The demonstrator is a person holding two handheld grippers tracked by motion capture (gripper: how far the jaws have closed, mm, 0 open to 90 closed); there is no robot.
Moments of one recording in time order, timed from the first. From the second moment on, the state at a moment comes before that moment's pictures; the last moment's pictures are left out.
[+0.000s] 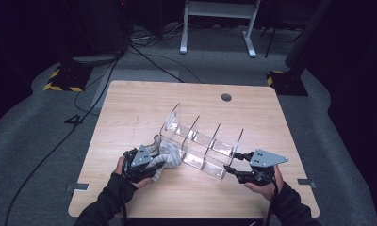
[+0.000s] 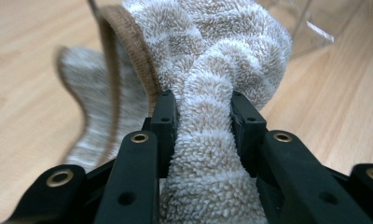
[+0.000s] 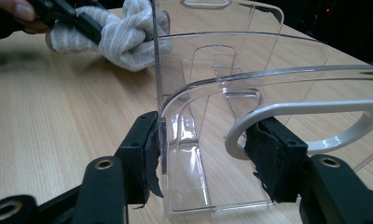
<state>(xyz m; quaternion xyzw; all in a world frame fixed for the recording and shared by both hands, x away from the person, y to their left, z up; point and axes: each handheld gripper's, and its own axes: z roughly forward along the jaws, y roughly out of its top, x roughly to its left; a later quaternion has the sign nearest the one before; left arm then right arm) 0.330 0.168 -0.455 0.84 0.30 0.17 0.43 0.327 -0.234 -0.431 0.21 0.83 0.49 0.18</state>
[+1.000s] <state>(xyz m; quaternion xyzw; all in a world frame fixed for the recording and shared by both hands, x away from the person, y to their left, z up) 0.321 0.082 -0.428 0.84 0.19 0.16 0.49 0.329 -0.229 -0.431 0.21 0.83 0.49 0.17</state>
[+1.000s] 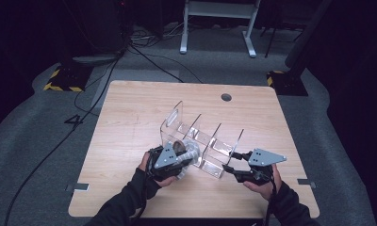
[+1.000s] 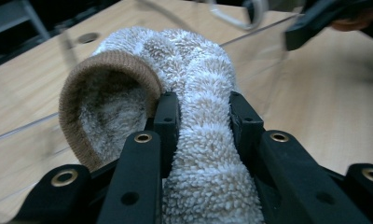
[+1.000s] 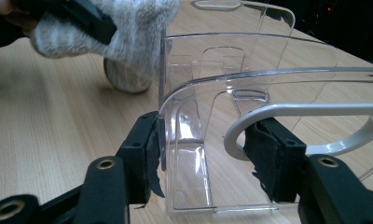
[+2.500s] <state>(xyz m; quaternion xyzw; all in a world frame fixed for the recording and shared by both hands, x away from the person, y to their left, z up) 0.353 0.123 -0.431 0.83 0.25 0.16 0.48 0.328 -0.230 -0.431 0.21 0.82 0.50 0.17</state>
